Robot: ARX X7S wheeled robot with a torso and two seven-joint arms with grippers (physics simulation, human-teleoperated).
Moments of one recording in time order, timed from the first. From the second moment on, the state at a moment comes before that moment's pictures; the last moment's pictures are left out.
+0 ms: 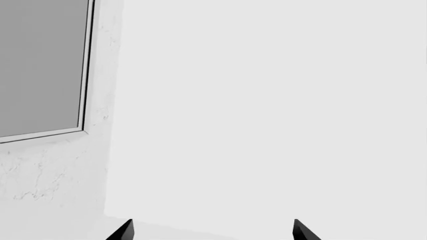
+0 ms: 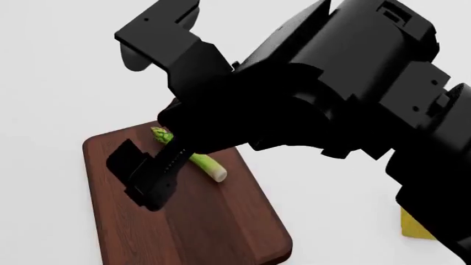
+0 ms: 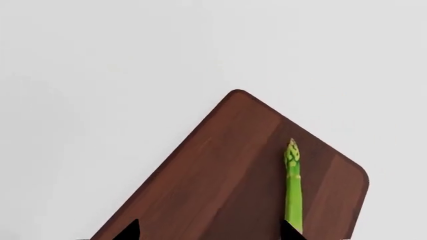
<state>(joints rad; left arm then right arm) -1.41 -0.40 0.11 -0.21 -0.58 -0.87 -0.27 1.80 0.35 -1.32 0.27 1.42 1.05 -0.23</state>
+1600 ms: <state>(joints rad) -1.40 -0.41 0.12 -0.19 -0.60 -0.88 -0.28 1.66 0.27 -1.20 -0.04 1.73 0.96 0.00</state>
